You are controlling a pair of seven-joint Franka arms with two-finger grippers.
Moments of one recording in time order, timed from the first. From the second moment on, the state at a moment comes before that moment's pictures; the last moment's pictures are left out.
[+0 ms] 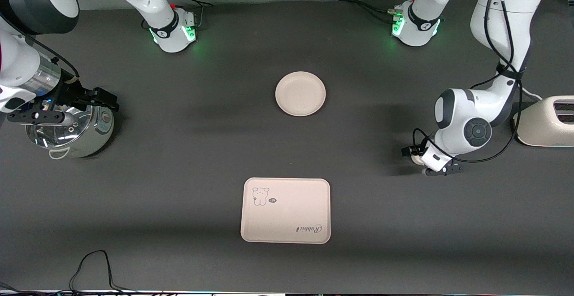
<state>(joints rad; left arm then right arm) -0.07 0.47 -0.05 -2.09 -0.07 2.44 -0.18 -0.10 -0.09 0.14 -1.89 0.03 1.73 0.10</state>
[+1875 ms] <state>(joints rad) -0.11 -0.13 -0.28 -2.00 -0.09 1.74 -0.40 0.07 -0.02 0.16 -1.98 0.13 1.89 0.23</state>
